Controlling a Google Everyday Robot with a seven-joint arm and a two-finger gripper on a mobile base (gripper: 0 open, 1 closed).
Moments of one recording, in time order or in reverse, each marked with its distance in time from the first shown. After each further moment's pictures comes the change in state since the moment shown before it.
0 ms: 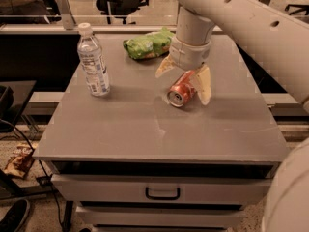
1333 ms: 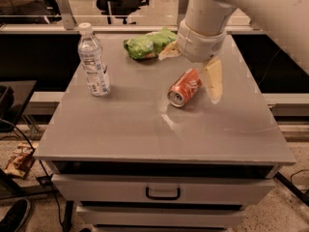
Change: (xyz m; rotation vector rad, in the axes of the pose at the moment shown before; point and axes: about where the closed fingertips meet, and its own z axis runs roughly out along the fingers) arm -0.022 0.021 -0.053 0.098 0.066 0.150
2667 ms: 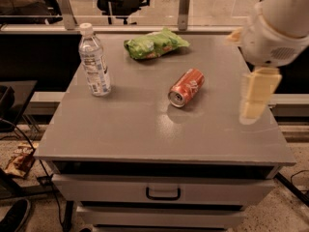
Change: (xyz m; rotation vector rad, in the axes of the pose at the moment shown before) arm 0.006 0.102 -0.079 0.173 0.048 0.681
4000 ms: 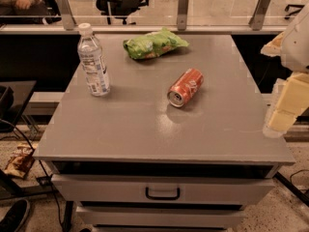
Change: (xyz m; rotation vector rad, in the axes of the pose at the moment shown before) arm 0.039 0.038 -0.027 -0.029 -0.014 0.275
